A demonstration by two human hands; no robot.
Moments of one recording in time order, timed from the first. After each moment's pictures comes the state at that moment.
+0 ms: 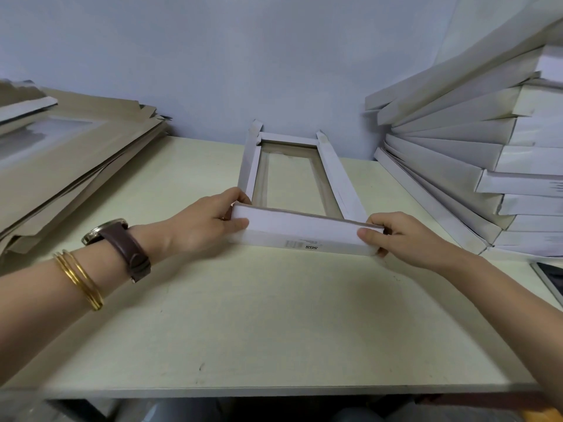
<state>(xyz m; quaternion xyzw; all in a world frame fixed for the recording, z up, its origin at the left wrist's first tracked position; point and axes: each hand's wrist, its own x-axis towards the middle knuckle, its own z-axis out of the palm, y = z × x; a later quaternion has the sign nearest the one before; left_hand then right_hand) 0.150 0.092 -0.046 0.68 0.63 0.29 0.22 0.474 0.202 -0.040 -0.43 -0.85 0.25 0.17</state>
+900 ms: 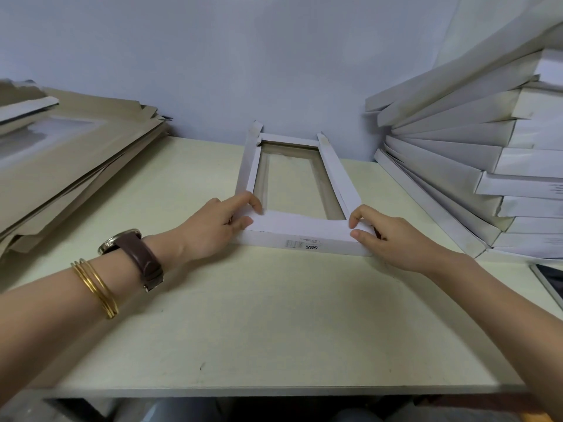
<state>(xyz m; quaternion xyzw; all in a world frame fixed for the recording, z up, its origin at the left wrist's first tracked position) 0.155 0.100 -0.063 0.70 0.62 0.32 0.16 0.467 0.205 -0.051 -0.41 -0.88 0.17 0.14</state>
